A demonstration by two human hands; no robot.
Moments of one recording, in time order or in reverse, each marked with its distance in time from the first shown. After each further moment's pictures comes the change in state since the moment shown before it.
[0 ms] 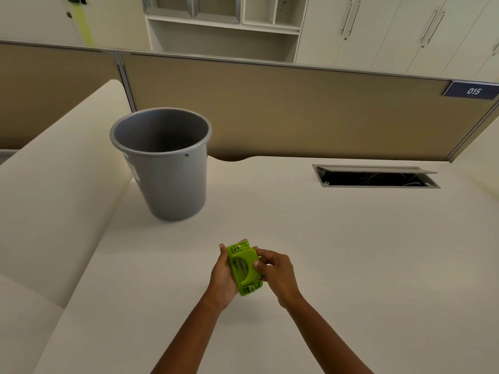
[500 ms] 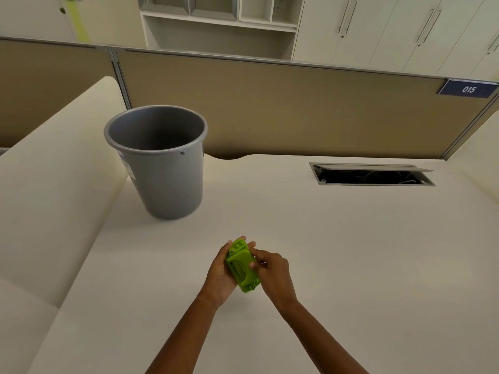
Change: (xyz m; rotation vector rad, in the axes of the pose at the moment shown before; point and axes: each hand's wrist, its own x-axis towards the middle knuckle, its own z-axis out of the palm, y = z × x) left_hand 0.003 0.001 -0.002 0.077 -0.044 0.020; right_hand -0.009 -0.001 0.003 -0.264 0.043 -0.106
